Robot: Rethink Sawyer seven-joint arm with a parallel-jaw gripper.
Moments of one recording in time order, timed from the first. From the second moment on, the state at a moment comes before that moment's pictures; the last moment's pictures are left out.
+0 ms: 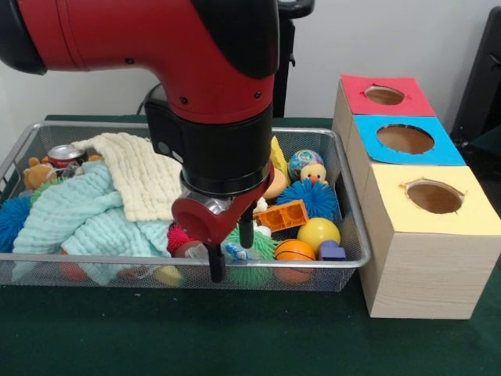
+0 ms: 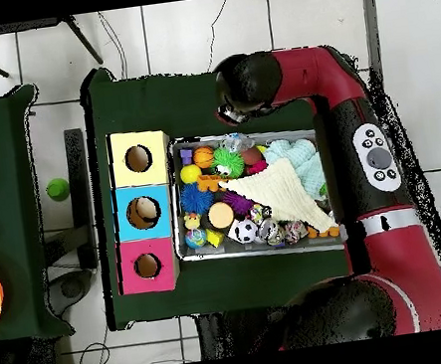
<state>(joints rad) -0.58 -0.36 0.70 0.99 -0.64 1.17 0.75</state>
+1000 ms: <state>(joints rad) -0.53 -0.36 0.65 0.99 -0.68 1.17 0.75</state>
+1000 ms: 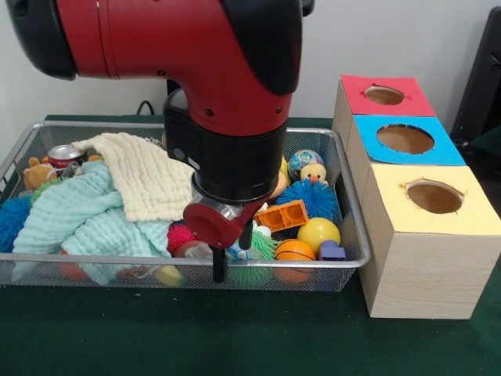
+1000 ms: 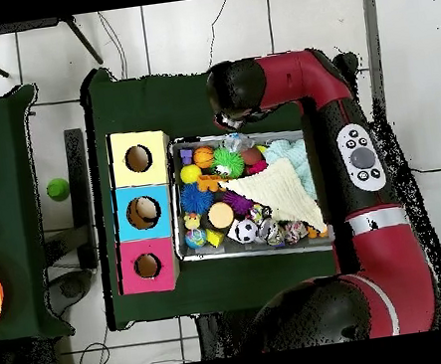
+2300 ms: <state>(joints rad) -0.51 -0.36 0.62 0.96 -0.69 1.29 0.75</state>
